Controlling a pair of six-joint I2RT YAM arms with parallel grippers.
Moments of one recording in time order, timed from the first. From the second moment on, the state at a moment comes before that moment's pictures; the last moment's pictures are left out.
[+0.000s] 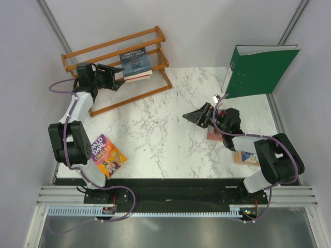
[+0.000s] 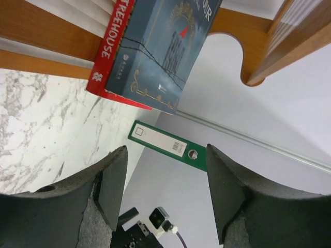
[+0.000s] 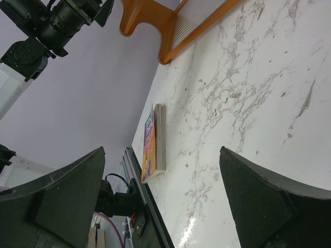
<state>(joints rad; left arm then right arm) 0.11 1.74 1.40 -0.12 0.54 -1.38 0.30 1.52 0.51 0.94 -0.65 1.03</state>
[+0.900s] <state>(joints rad) 0.09 1.85 1.43 -0.12 0.37 -1.21 0.30 1.52 0.51 0.94 -0.66 1.03</state>
